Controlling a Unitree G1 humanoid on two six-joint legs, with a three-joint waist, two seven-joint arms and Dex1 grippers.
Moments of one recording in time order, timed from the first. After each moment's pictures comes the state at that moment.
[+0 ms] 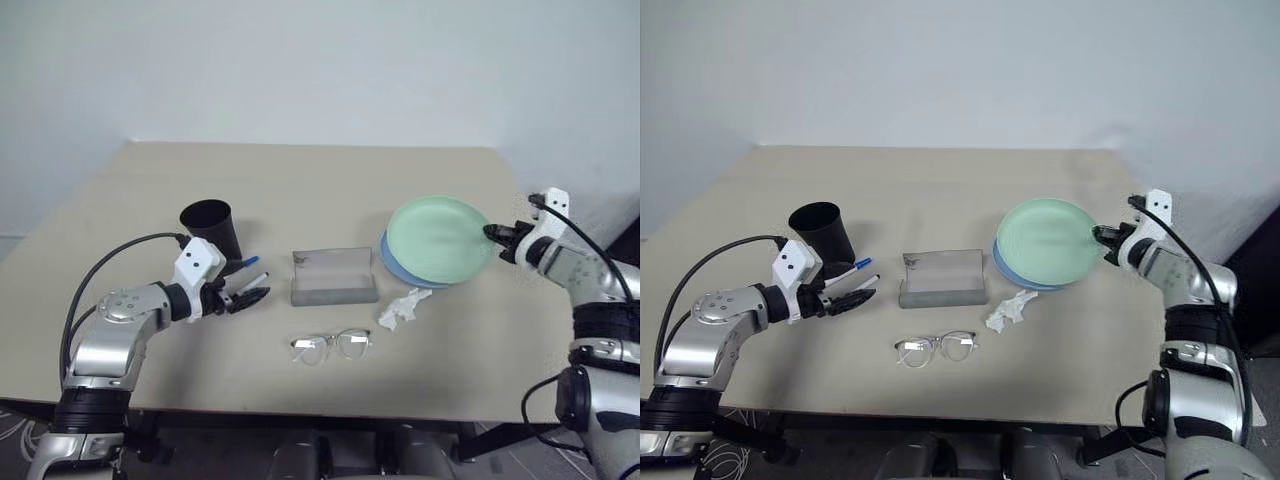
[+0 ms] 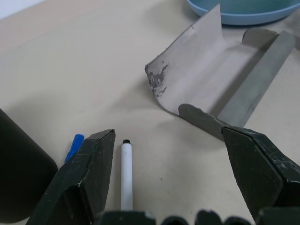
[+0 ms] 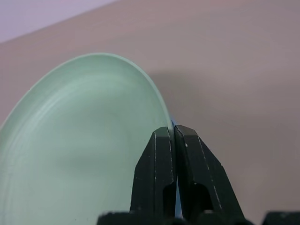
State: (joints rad) left arm -0.23 0.71 0.08 0.03 -0.29 0.36 -0.91; right arm -0.74 -0.51 -0.27 0.59 0.37 0.72 0.41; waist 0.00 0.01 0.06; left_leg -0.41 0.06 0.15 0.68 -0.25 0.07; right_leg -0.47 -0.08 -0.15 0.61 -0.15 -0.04
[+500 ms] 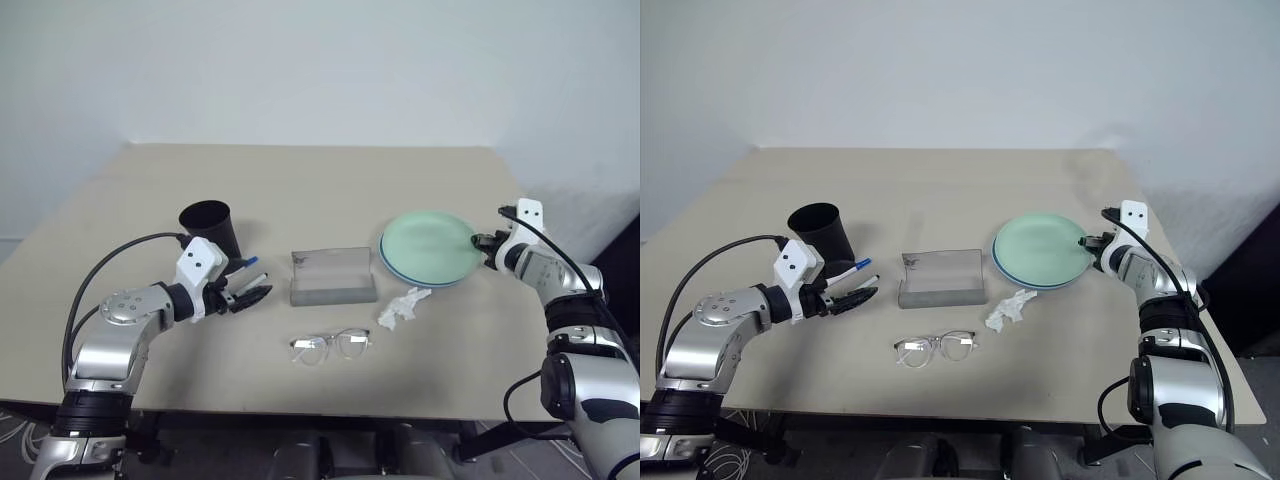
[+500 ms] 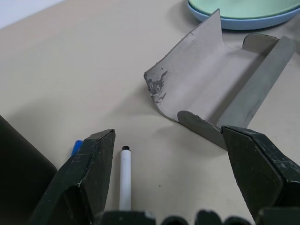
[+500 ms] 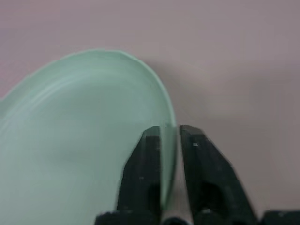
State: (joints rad) left arm -0.21 0.70 0.09 0.00 -0.29 0.37 -0.88; right arm -0.79 -0.46 -0.20 0.80 0.27 0.57 0.42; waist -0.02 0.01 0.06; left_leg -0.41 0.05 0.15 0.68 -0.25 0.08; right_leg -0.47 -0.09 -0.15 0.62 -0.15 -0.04
